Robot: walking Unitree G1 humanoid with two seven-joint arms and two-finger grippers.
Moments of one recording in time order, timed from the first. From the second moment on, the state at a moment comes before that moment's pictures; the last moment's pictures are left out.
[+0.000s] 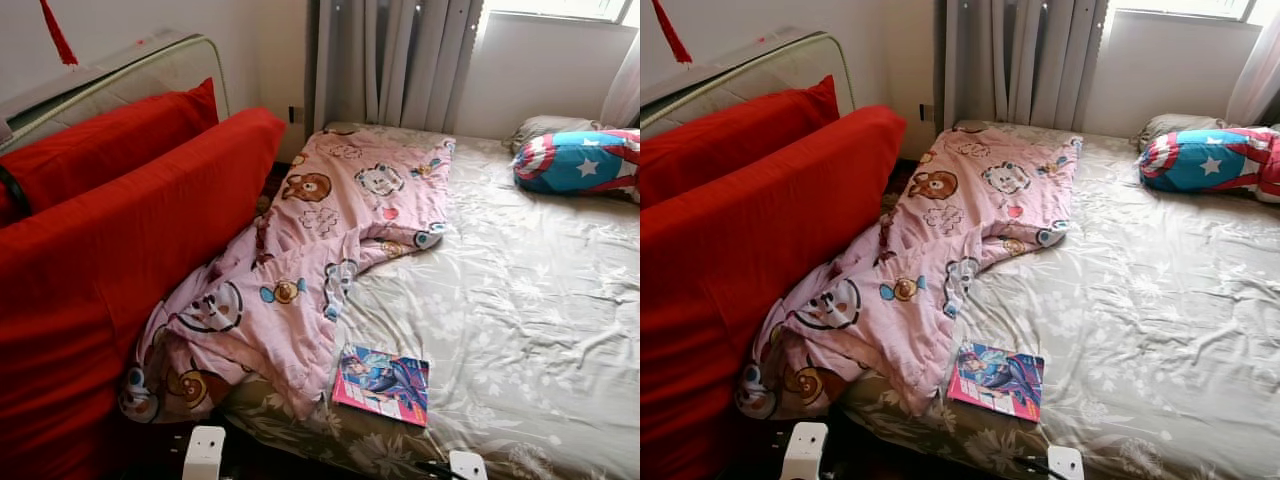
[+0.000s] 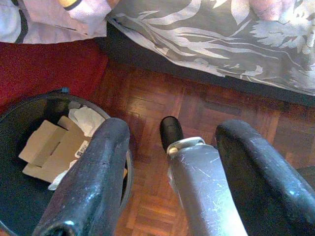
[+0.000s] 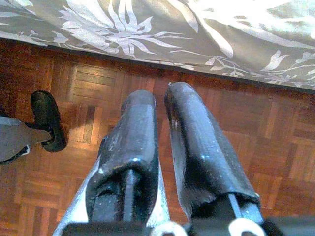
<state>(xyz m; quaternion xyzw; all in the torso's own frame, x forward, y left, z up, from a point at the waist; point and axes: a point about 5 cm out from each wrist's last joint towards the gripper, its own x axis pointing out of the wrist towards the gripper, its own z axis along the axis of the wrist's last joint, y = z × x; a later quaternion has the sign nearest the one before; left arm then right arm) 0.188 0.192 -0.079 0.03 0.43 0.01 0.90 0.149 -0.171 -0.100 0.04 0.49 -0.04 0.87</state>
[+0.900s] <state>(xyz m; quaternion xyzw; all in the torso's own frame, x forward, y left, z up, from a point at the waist) 0.189 0.199 -0.078 0.03 0.43 0.02 0.90 0.147 -0.170 -0.101 0.04 0.49 -0.03 0.87</state>
